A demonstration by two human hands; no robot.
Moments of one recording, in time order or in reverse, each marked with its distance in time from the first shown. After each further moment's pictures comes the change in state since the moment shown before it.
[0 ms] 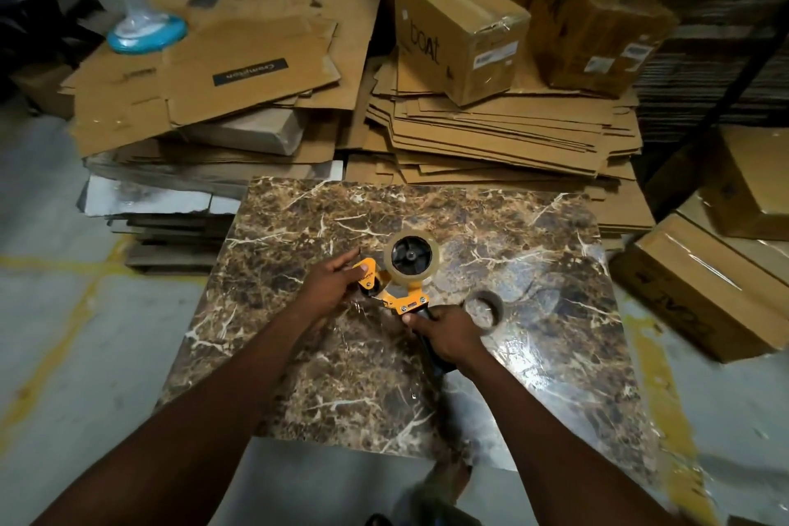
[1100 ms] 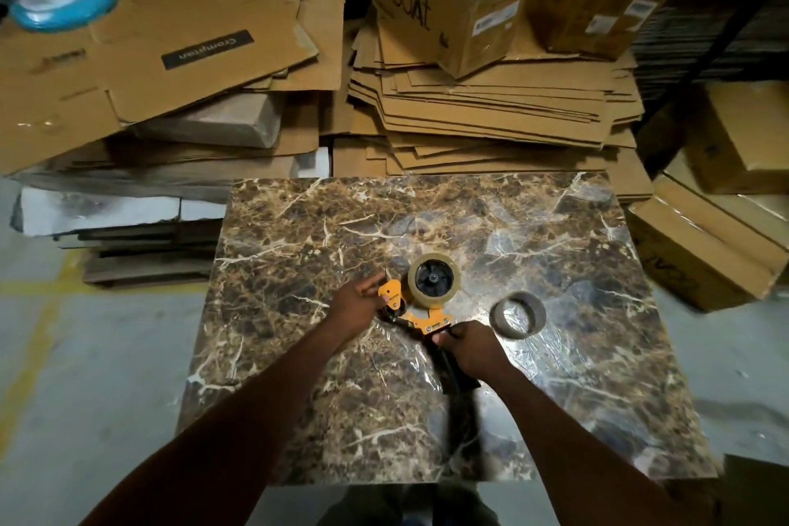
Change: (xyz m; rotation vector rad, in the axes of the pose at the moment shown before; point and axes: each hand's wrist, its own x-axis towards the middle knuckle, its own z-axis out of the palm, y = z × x) left_hand 0.077 -0.037 -0.030 0.229 -0.172 -0.142; right_hand 0.049 0.022 0.045 -0.356 -0.023 0.161
